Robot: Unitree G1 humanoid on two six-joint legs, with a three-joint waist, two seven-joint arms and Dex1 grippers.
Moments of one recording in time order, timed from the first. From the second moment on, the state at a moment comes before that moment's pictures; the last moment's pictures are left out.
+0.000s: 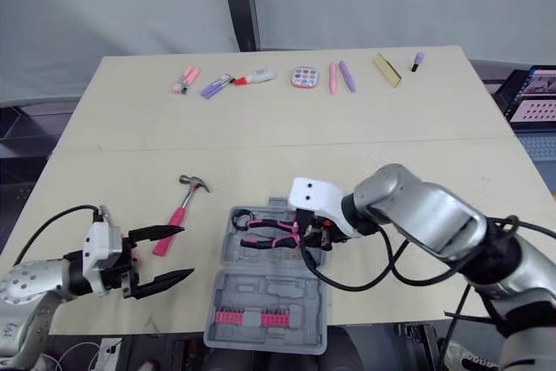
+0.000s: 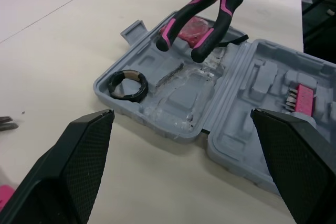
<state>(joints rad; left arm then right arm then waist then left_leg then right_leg) 0.21 0.72 0.26 -0.22 -0.47 0.07 -1.10 -0.85 -0.86 0.63 -0.49 0.42 1.17 0.94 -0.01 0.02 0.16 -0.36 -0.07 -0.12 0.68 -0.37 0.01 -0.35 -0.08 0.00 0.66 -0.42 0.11</state>
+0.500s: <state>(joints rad) 0.28 0.73 0.30 -0.21 -0.46 0.03 -1.12 -0.90 -0.70 0.79 -0.32 0.27 1.05 0.97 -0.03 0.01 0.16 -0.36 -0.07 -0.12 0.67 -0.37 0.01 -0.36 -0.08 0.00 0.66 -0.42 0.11</state>
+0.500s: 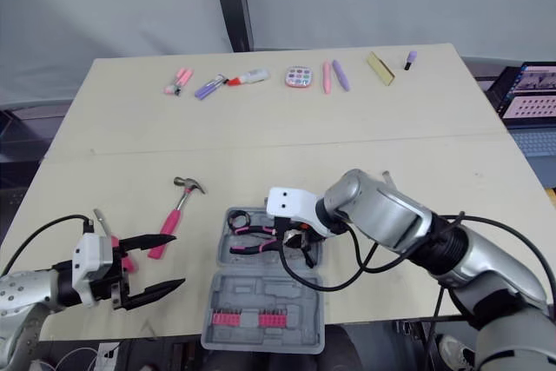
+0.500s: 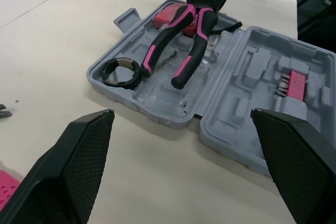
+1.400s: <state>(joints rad) 0.31 0.73 0.29 -0.22 -0.44 0.01 -1.10 -0.90 -0.58 0.82 -0.20 0.14 0.96 1.04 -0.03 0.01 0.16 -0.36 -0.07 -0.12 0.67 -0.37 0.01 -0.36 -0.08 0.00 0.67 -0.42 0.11</state>
